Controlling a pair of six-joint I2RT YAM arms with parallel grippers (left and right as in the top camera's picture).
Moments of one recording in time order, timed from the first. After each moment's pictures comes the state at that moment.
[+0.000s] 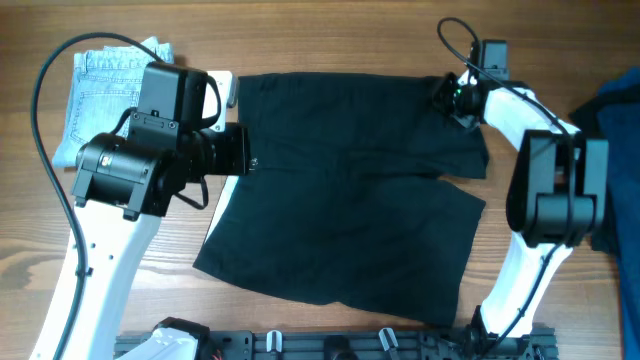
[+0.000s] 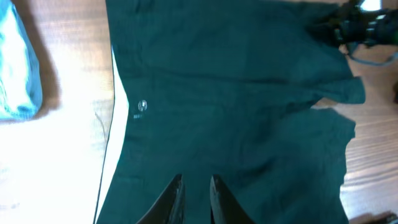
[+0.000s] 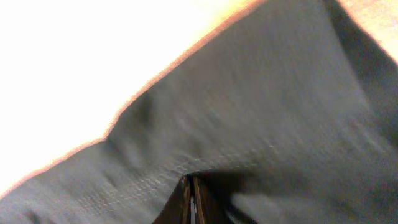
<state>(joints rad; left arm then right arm) -0.29 1.30 1.48 -1.17 0.15 -0.24 -0.03 2.18 1.42 -0.29 -0.25 0.65</state>
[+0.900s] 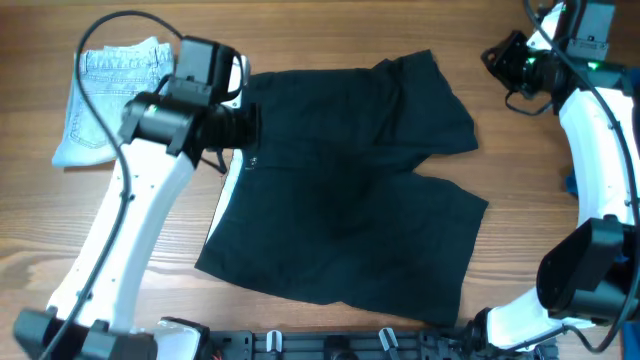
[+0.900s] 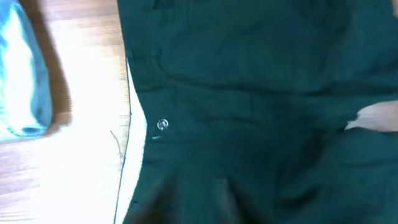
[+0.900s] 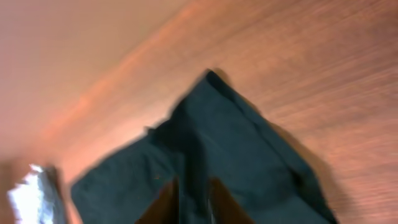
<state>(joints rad) -0.29 1.52 1.48 -1.07 0.05 -0.24 -0.16 1.77 1.52 -0.66 -0.33 0.45</state>
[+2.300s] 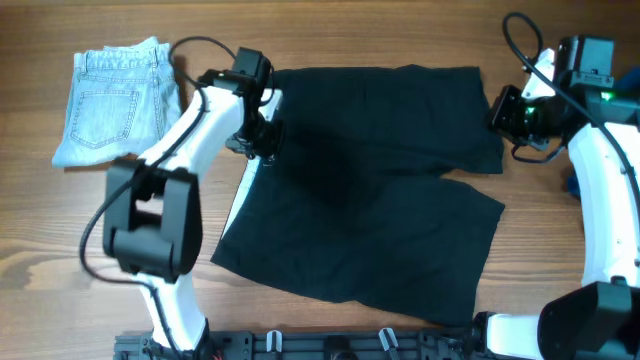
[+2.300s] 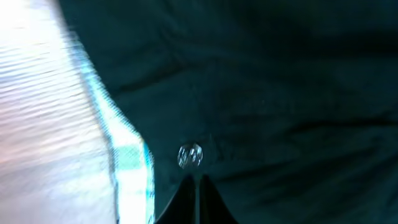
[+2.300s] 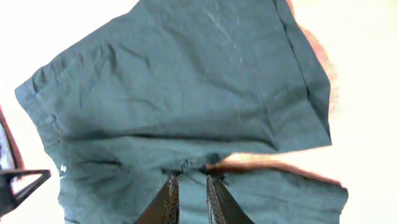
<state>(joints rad) -0.27 2.02 1.49 -0.94 0.16 -0.07 -0.16 1.55 1.41 -1.04 -0.30 0.26</state>
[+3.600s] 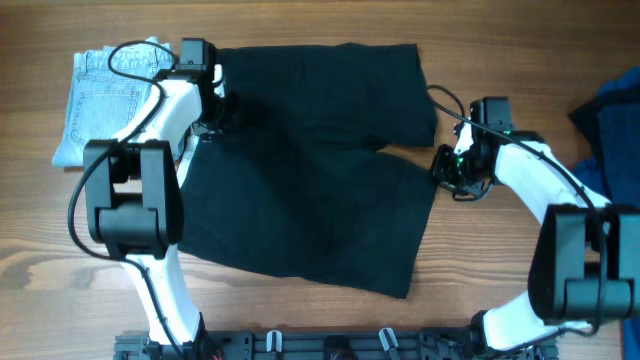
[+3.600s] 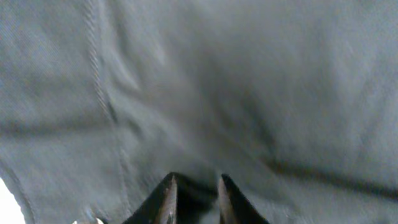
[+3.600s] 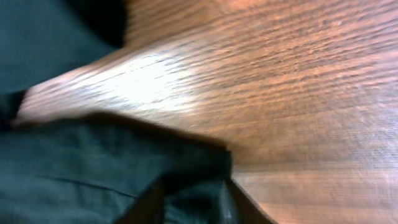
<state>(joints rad) -0.06 2.12 1.51 -0.70 0.13 -0.29 -0.01 1.75 0.96 -0.61 -0.27 0.36</state>
